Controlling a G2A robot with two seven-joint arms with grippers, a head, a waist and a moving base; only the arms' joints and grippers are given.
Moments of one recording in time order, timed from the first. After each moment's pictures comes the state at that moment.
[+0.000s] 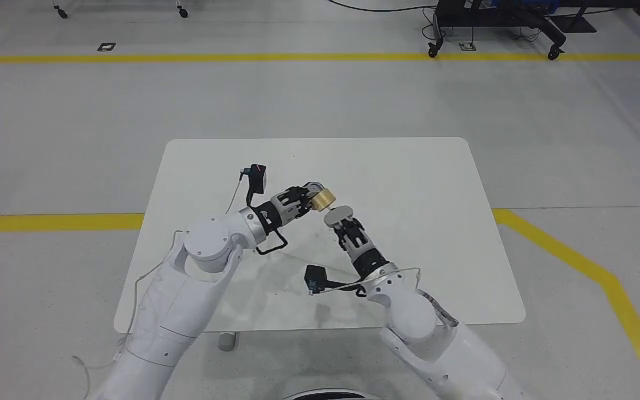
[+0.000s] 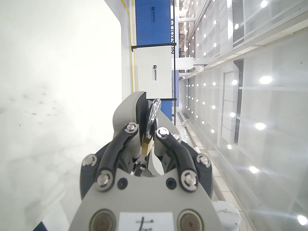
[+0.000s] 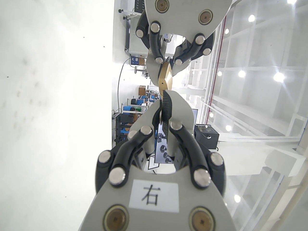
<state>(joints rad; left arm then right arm) 1.20 -1.23 -1.12 -1.58 -0.31 0.15 -0.59 -1.53 -1.19 0.89 -1.92 -2.94 -0.11 0.25</state>
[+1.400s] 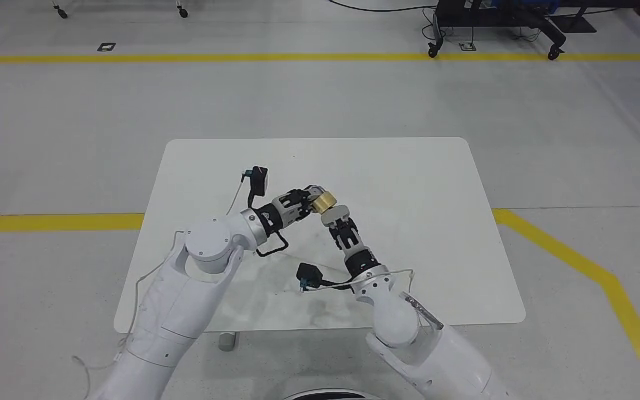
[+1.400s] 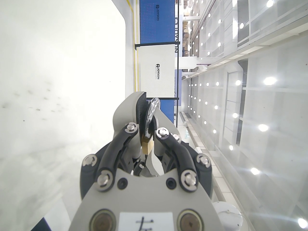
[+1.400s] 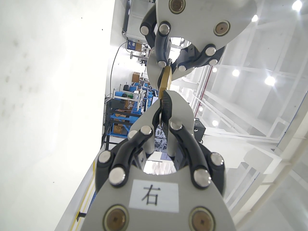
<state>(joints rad) 1.21 -1.23 -1.12 -1.58 -0.30 0.18 -0.60 -1.50 -1.23 0.83 -1.89 -3.07 -0.19 0.38</state>
